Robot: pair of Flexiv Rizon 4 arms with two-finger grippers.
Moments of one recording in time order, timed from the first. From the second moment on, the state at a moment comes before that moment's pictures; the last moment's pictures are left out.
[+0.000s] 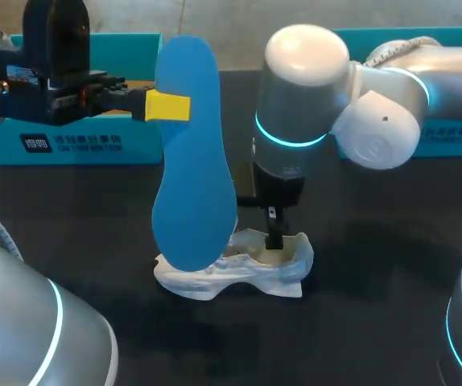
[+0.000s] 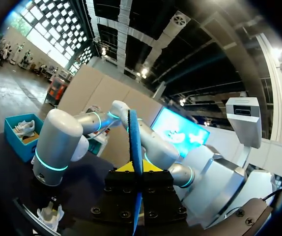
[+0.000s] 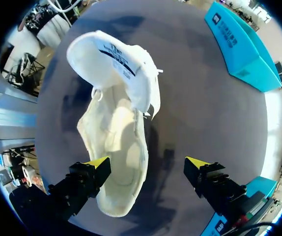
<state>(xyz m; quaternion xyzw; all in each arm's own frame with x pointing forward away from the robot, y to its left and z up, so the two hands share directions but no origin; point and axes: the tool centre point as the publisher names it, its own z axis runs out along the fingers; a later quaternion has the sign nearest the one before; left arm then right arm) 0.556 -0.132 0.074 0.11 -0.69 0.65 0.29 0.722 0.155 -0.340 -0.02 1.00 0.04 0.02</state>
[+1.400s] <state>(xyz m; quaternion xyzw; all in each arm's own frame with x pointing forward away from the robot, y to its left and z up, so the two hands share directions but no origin) 0.556 -0.132 0.074 0.11 -0.69 0.65 0.29 0.718 0.168 -0.393 0.02 1.00 0.04 0.00</state>
